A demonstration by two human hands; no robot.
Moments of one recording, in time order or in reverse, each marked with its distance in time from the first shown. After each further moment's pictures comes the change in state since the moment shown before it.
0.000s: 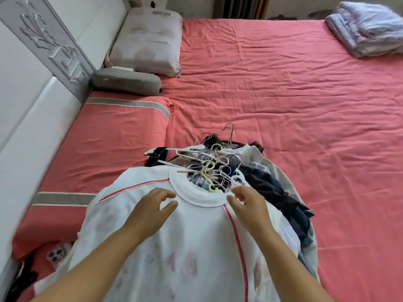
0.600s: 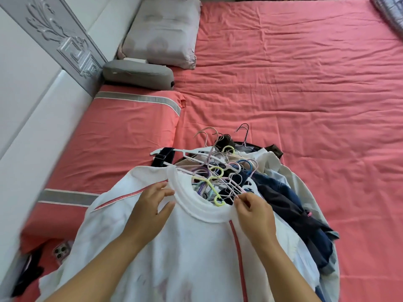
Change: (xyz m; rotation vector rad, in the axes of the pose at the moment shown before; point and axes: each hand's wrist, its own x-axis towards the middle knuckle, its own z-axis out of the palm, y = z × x) left_hand 0.036 -0.013 0.016 0.033 0.207 0.039; right_hand 0.045 0.014 0.017 0.017 -0.025 0.097
